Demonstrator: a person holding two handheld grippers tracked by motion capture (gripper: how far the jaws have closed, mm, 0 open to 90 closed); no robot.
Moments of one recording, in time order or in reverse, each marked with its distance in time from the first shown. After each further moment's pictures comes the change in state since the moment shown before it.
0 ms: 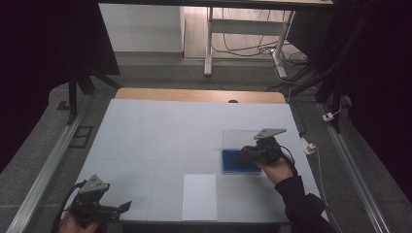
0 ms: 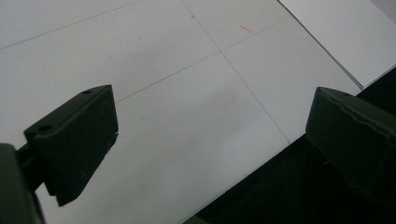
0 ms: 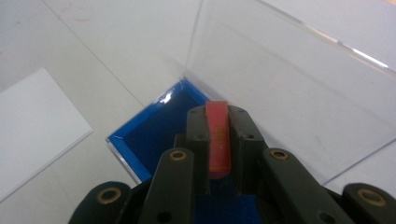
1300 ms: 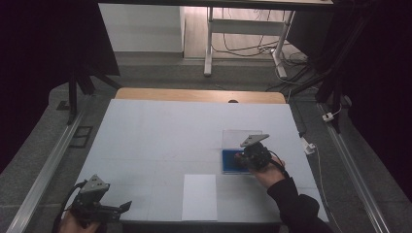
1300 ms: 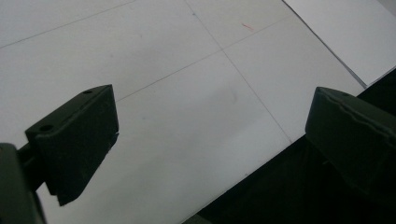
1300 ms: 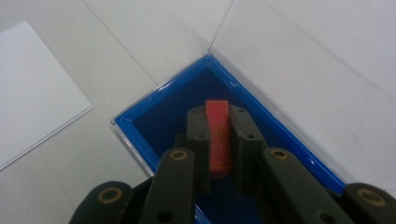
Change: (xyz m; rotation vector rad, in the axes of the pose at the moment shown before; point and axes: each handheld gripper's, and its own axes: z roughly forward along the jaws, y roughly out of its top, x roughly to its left) left arm -0.001 0.001 0.001 0.009 0.007 0.000; right arm 0.026 -0.001 0.024 0.118 -0.044 -0.105
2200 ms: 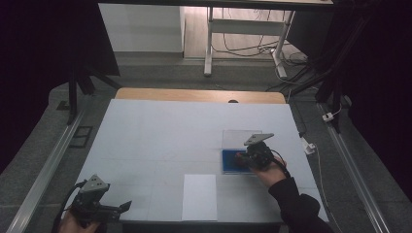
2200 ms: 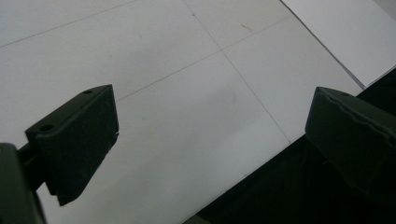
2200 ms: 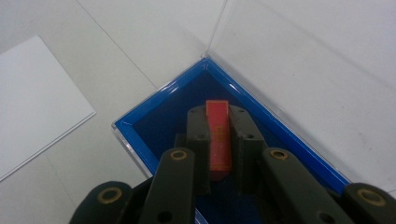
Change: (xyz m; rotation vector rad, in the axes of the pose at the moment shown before) left arm 0.001 0.000 0.000 -0.004 -0.008 -0.005; right arm -0.010 -0.006 0.001 -0.042 0.050 0.047
